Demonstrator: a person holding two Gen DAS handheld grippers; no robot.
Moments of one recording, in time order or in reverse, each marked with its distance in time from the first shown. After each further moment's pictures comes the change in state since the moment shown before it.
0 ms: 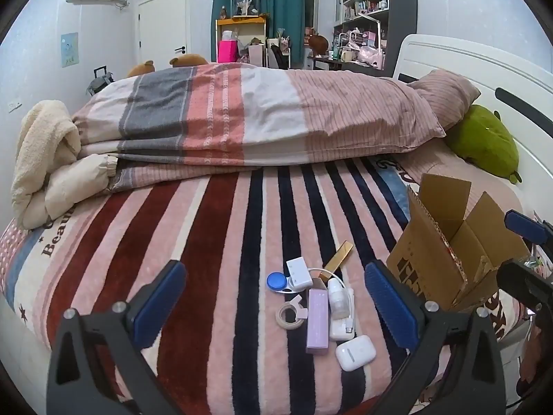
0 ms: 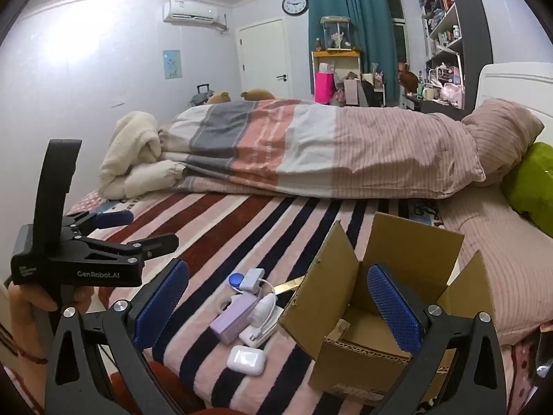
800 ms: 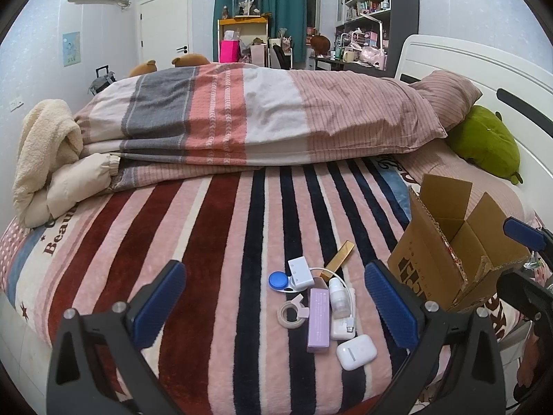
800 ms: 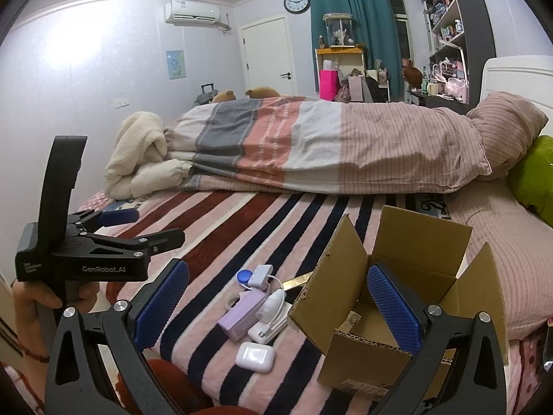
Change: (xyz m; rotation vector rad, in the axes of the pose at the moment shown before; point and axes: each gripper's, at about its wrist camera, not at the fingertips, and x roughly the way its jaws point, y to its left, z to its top) left arm -0.002 0.010 0.004 -0.010 0.008 -0.003; right arm 0.007 0.001 -0.009 0.022 0.006 0.027
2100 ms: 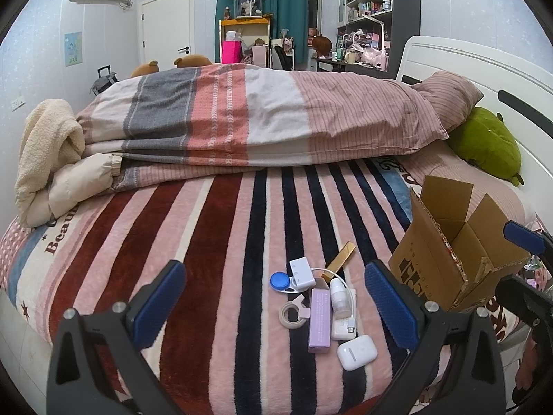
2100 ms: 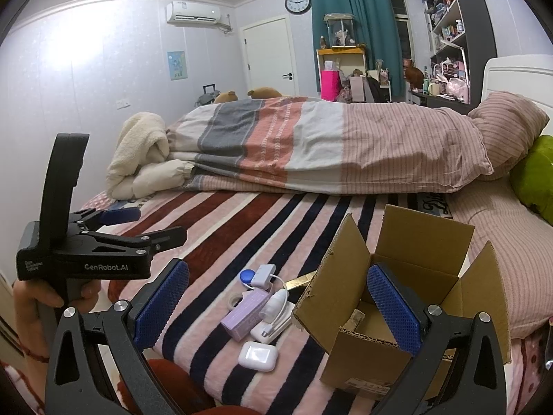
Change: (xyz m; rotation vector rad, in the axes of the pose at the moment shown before) left arm -0.003 0.001 0.000 0.002 -0.007 -0.003; right arm -0.003 0.000 0.001 0.006 -0.001 0.001
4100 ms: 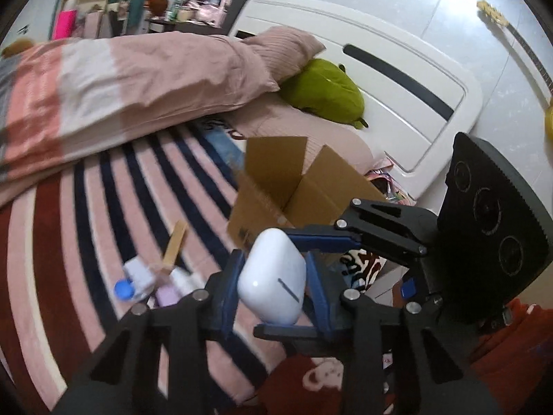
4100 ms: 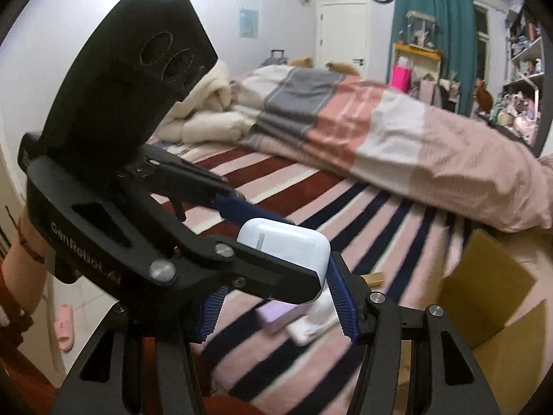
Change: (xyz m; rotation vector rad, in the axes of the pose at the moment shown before) left arm 0.025 -0.062 0.038 0.248 0.216 -0.752; right arm 0.049 0.055 -0.003 -0.263 0.109 0.150
